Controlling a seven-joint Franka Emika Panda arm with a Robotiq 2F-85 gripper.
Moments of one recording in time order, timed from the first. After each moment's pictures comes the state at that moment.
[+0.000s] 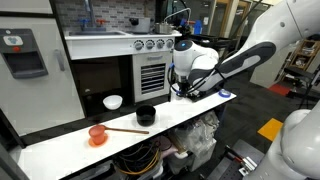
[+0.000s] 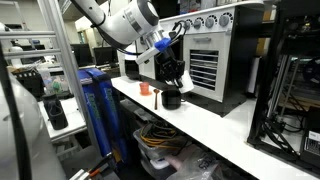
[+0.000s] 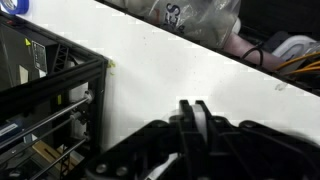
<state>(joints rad) 0.10 -0.22 0.05 -2.47 -0.61 2.30 0.31</state>
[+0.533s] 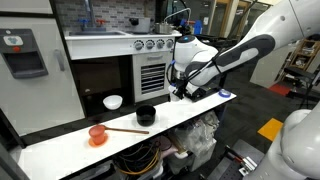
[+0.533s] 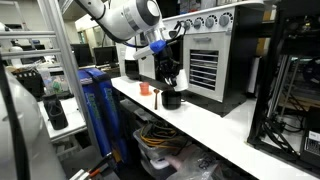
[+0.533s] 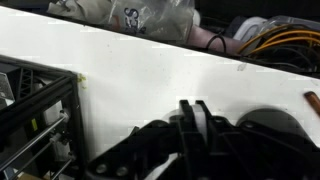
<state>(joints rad) 0.09 -0.23 0.05 -2.46 -0.38 2.32 0.32</state>
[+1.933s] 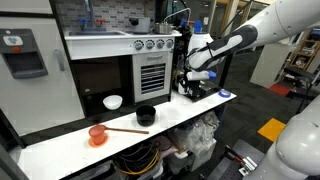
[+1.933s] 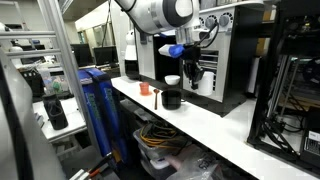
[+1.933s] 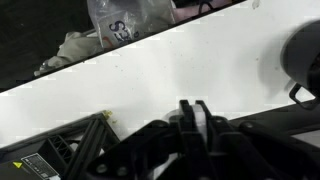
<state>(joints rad) -0.07 -0.14 -0.04 -2.37 -0.12 2.38 0.42</state>
